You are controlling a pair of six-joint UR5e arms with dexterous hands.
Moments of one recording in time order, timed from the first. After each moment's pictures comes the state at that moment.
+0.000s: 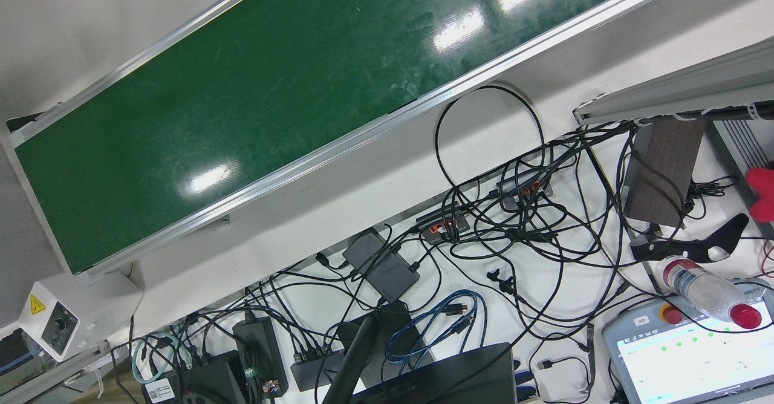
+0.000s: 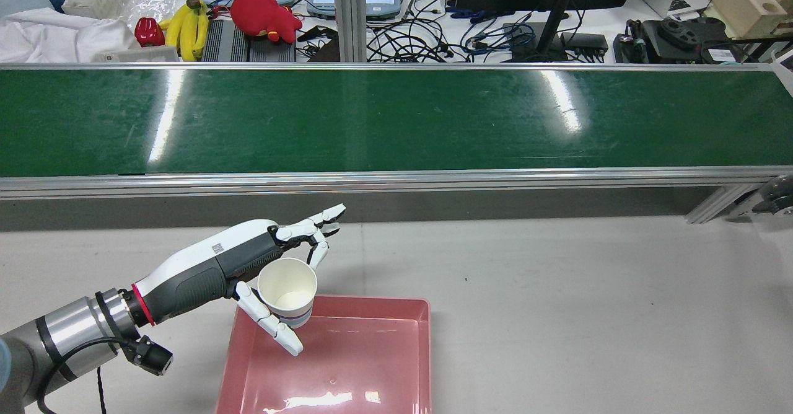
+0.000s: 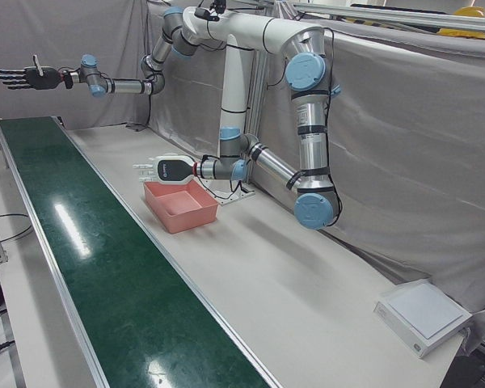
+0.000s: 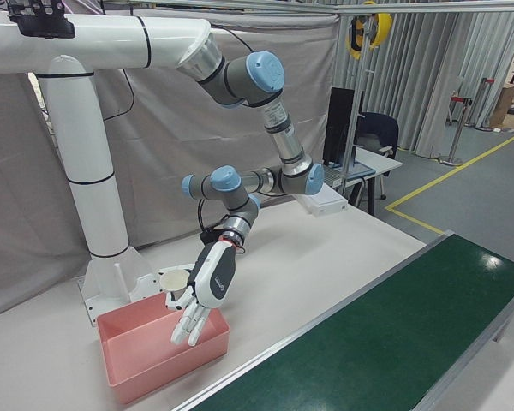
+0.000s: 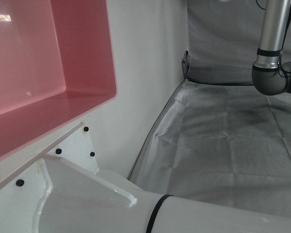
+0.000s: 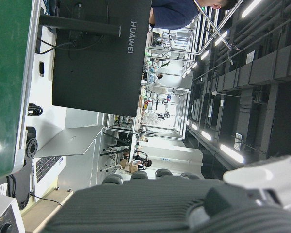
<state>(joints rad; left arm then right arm) -0.42 -1.91 -2.25 0.59 1.33 0.71 1.59 -1.55 1.66 -3.29 -1.58 -0.10</state>
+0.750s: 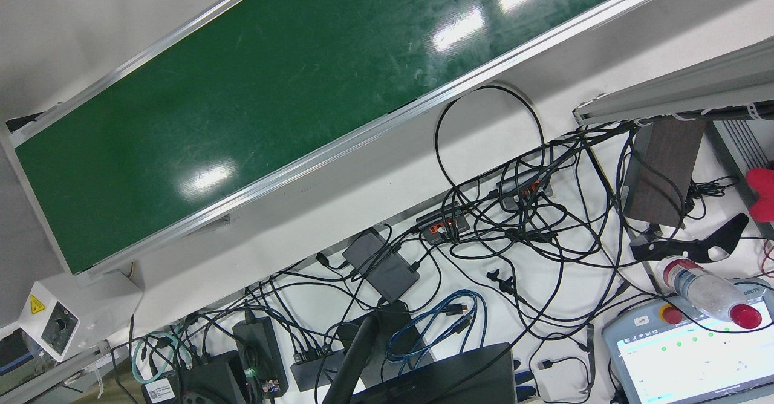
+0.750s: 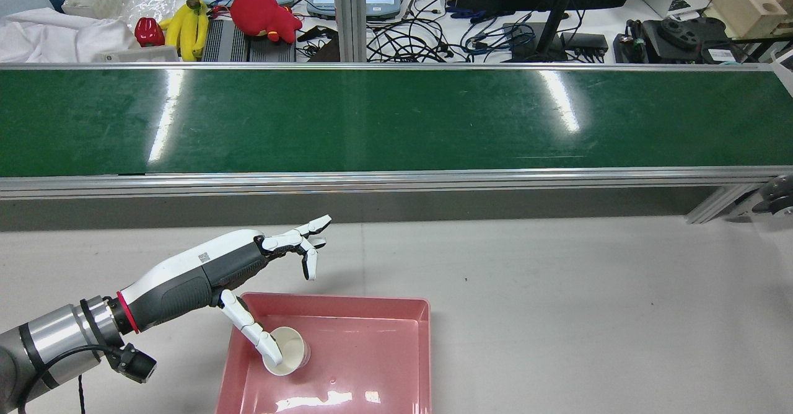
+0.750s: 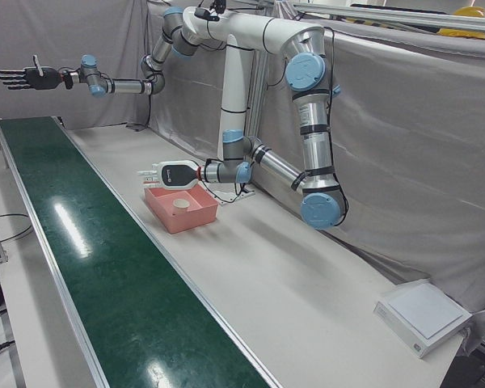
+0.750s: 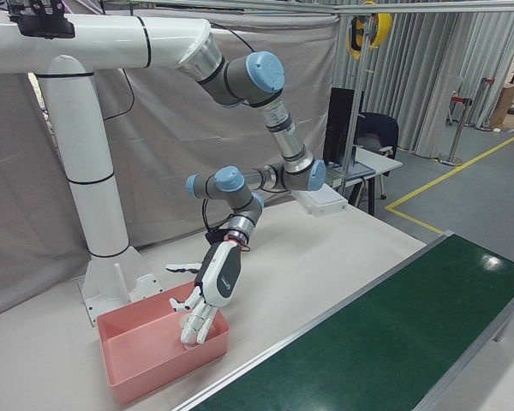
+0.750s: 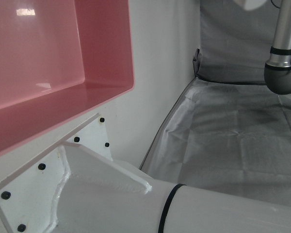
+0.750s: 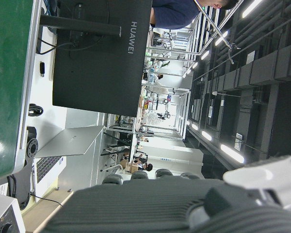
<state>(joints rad) -0.42 -1.86 -2.26 0.60 1.33 0.72 1.59 -1.55 1.66 -3.29 -1.58 -0.10</state>
